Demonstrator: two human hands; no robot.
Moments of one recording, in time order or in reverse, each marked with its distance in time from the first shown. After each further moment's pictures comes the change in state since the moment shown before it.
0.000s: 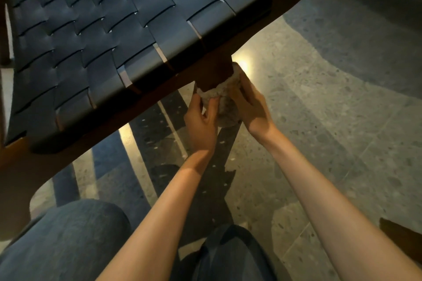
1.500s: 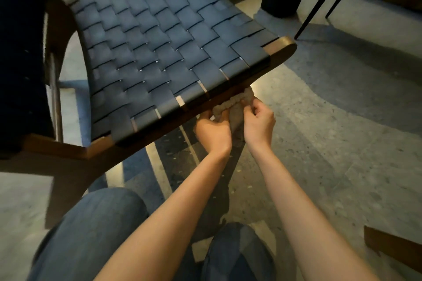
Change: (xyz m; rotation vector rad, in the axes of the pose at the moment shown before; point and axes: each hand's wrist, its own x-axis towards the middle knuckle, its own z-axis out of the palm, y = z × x) left_hand -0.015 0.083 -0.032 -0.009 0.177 -0.315; right_hand -0.037 -0.074 0.037 -0.258 0.480 0.009
